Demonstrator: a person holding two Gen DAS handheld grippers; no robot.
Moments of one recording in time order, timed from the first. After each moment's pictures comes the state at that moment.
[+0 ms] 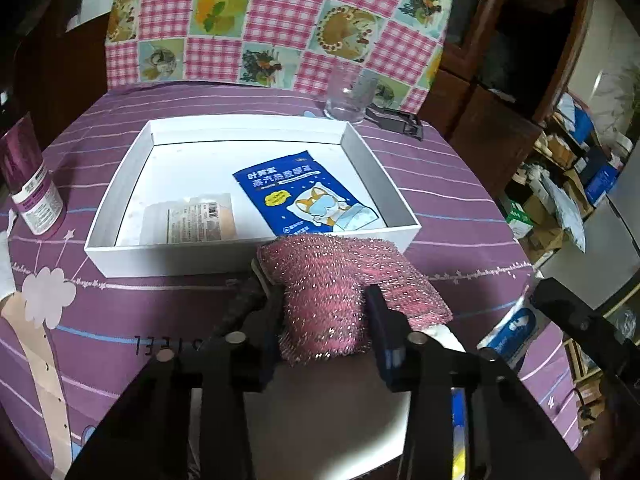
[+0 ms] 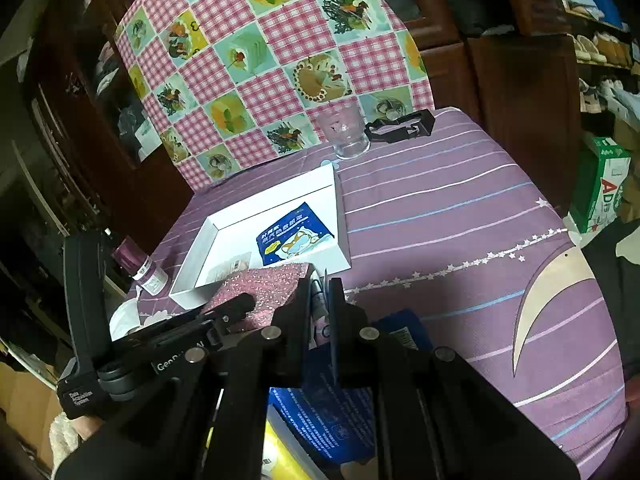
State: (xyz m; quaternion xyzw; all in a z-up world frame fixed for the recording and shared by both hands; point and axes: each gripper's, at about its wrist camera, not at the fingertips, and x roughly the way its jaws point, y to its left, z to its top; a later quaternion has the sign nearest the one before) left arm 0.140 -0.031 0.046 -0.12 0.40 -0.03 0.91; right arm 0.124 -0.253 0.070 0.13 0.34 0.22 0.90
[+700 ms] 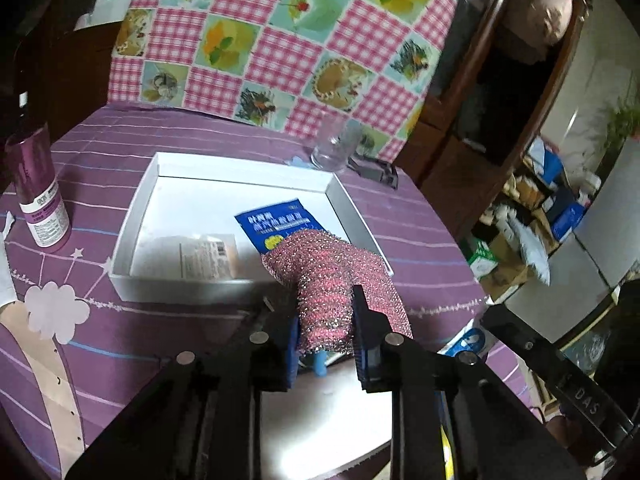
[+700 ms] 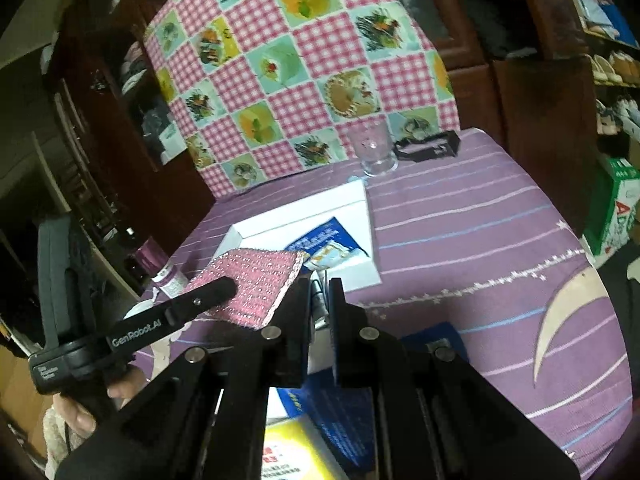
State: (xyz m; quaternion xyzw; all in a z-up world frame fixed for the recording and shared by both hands) left arm 0.117 0.007 0.082 -0.18 0.33 -0.06 0.92; right arm 0.114 -0.233 0.085 0.13 0.30 0.26 0.91
